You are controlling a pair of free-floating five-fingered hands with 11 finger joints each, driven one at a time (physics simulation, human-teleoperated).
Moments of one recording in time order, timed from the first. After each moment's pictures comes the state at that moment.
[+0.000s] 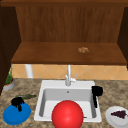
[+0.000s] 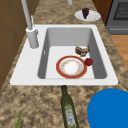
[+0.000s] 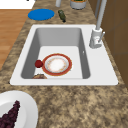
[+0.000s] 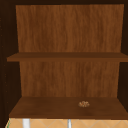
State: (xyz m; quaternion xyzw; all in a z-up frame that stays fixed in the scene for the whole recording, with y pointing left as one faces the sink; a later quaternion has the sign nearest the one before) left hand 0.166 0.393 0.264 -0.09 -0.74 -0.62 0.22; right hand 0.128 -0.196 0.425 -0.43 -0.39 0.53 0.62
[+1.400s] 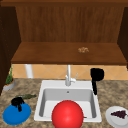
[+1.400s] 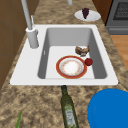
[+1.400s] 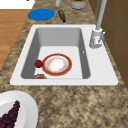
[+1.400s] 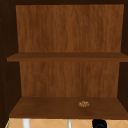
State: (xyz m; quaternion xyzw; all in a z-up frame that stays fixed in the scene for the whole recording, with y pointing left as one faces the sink) left hand 0.166 0.393 0.264 -0.09 -0.74 -0.62 0.22; right hand 0.034 -0.156 0.640 -0.47 -0.42 0.50 0.60
